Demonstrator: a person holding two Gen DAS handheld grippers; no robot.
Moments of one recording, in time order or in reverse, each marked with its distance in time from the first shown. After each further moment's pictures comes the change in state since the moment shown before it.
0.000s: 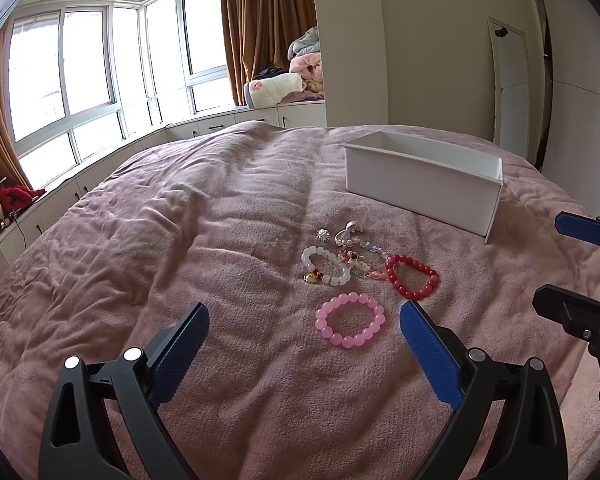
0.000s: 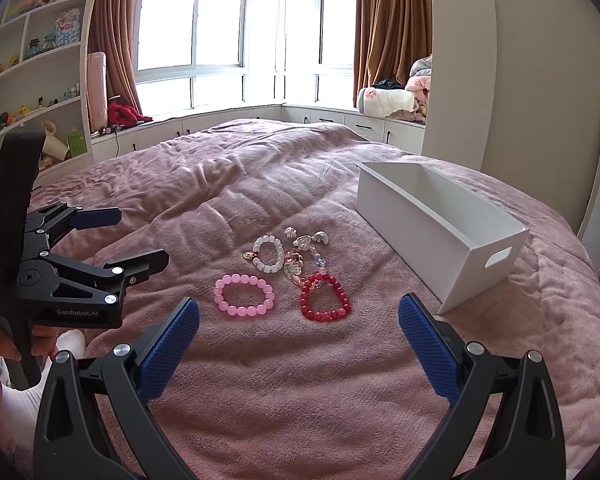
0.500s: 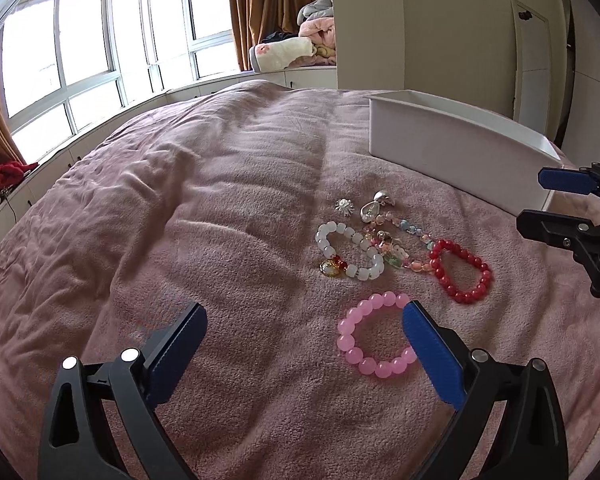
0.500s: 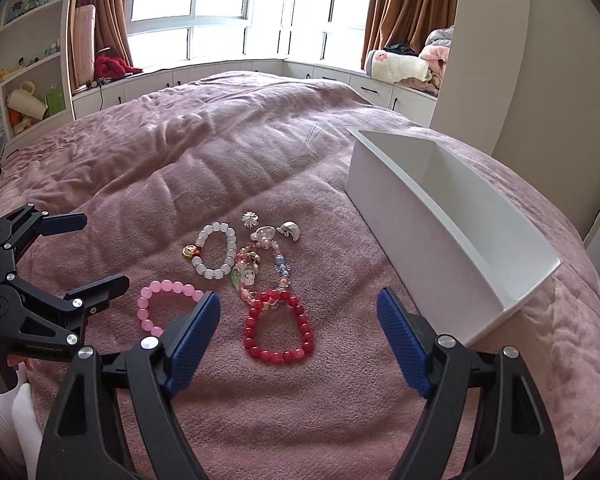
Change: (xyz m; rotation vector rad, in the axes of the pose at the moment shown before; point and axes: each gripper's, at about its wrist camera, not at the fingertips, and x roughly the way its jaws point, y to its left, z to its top) left arm 0.096 0.013 -0.001 -0.045 0.128 0.008; right arm 0.120 -0.049 0.034 -0.076 0.199 -0.021
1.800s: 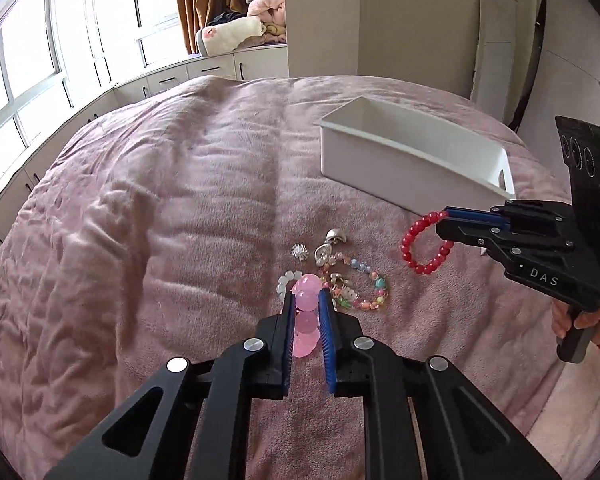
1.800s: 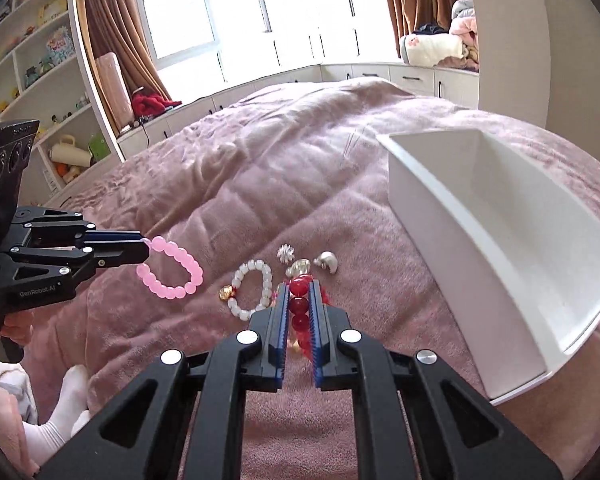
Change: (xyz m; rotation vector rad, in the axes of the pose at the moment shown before) left arm -0.035 -0.010 0.105 0.121 0.130 -0.153; right arm -0.005 -0.045 0.041 0.125 -0.098 0.299
